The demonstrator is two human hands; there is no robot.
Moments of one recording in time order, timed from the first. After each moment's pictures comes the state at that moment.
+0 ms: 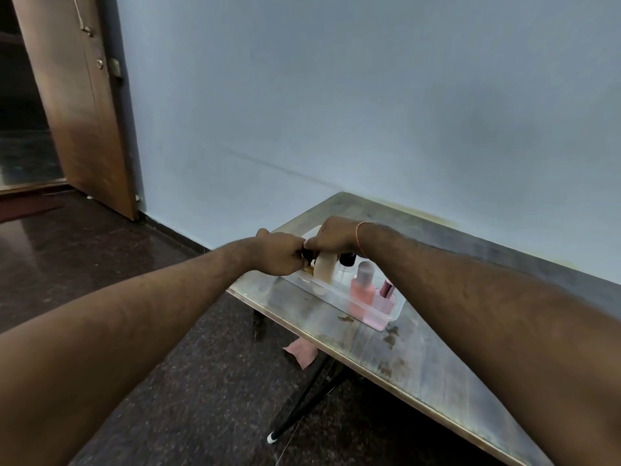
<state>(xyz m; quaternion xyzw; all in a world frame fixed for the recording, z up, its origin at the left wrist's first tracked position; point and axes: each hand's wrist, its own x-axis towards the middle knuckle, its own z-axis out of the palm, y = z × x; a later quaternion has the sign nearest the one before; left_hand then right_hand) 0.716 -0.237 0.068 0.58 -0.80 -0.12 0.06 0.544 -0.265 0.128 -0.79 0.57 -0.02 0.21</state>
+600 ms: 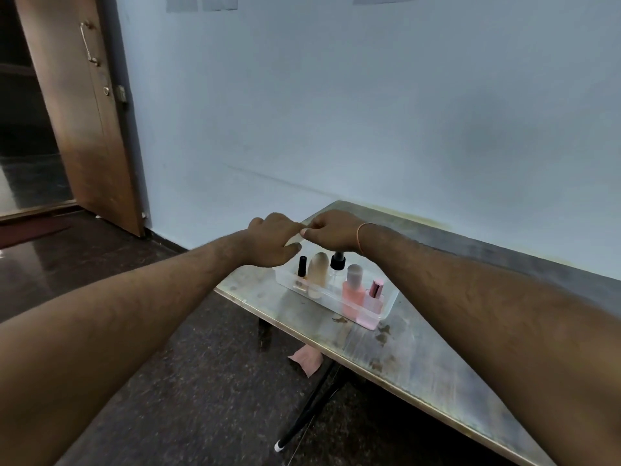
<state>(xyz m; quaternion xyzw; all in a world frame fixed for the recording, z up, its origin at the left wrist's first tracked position) 0.716 -0.214 0.103 0.59 -0.80 -0.01 0.13 0.527 -0.241 0.154 -0.84 0.52 -0.09 0.15</state>
